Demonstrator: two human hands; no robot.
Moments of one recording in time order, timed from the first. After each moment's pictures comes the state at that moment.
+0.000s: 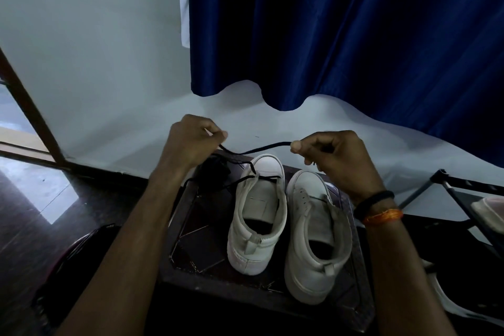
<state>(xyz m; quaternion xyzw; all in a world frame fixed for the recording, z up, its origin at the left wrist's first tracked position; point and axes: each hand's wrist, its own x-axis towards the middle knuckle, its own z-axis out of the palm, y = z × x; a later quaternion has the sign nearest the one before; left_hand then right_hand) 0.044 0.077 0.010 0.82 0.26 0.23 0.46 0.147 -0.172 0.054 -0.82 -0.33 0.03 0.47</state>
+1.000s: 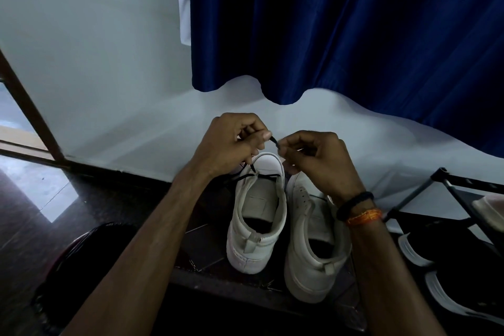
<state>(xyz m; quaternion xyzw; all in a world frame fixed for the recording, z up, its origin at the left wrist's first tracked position) 0.060 0.031 0.023 0.83 0.03 0.26 0.50 0.140 -0.152 0.040 -0.80 -0.34 0.07 0.48</state>
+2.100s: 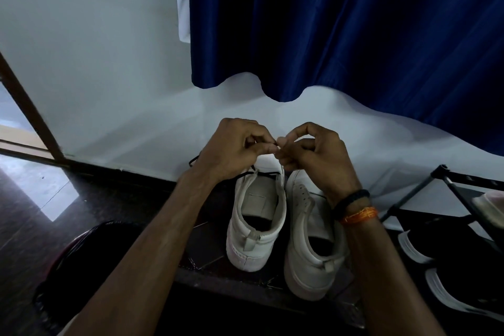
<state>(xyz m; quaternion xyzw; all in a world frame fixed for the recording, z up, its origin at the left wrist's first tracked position) 0.065 0.026 0.014 0.88 -0.03 0.26 0.40 0.131 -0.148 0.044 -0.79 -0.26 0.11 0.54</state>
